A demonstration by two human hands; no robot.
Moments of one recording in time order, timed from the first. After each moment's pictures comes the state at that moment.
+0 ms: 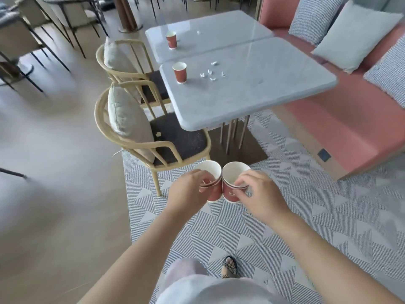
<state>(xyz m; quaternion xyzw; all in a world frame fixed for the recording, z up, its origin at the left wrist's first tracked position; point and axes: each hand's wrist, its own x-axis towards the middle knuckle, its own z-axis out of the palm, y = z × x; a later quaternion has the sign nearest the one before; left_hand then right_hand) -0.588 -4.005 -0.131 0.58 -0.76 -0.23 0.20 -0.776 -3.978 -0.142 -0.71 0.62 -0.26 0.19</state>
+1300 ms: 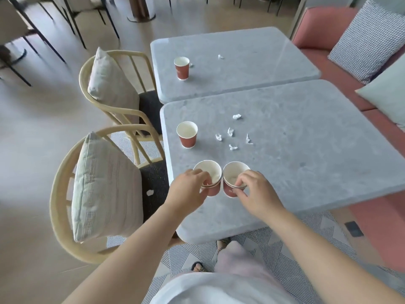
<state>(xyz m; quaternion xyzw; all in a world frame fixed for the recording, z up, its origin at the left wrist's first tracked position) -0.586 -4.492 -0.169 0.58 -0.79 -0.17 0.14 -0.785 -4.485 -0.170 -0.75 0.60 -0.20 0.22</state>
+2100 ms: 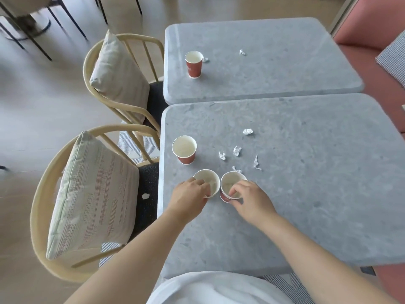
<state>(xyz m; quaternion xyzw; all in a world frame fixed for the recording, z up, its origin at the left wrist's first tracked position) -0.618 -4.587 -0.216 0.63 -0.76 -0.18 0.03 -0.807 -4.606 -0.210 -0.77 0.56 -0.08 0.30</state>
